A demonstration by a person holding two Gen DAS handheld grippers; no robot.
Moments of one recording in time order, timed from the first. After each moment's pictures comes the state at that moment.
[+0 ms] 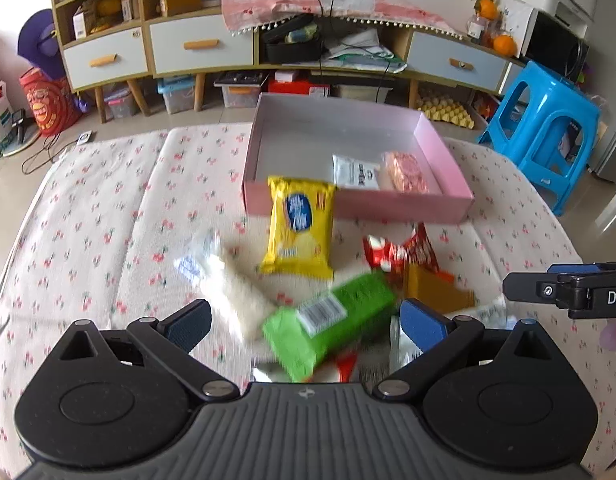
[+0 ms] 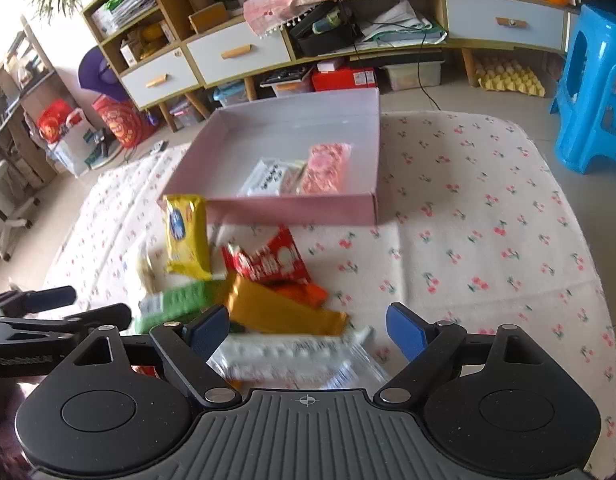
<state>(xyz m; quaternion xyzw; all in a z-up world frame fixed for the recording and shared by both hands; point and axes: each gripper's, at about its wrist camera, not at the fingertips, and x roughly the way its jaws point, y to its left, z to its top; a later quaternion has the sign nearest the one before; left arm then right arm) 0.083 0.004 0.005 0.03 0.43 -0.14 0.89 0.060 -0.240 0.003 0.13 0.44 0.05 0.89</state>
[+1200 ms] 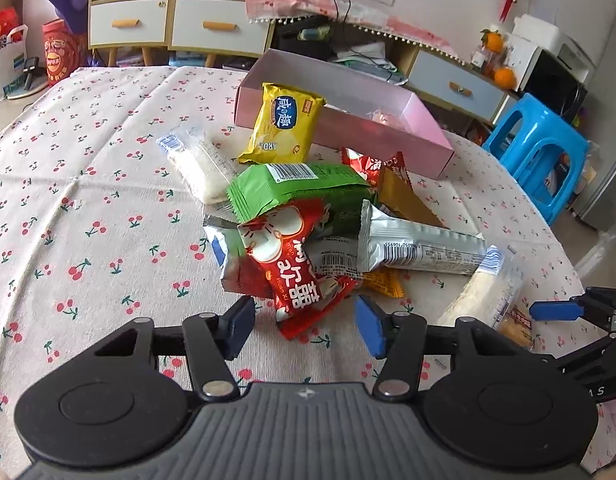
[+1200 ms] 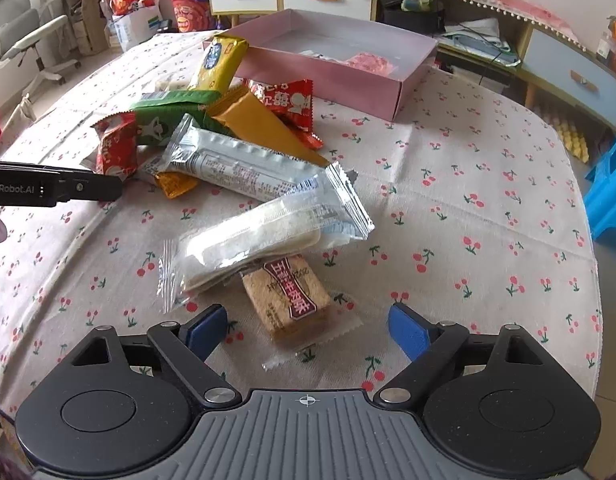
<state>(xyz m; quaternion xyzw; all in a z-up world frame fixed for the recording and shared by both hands) 0.011 0.012 -0.060 -0.06 0.40 -0.14 0.90 -0.017 -0.243 -0.071 -0.06 0.45 0.14 0.88</state>
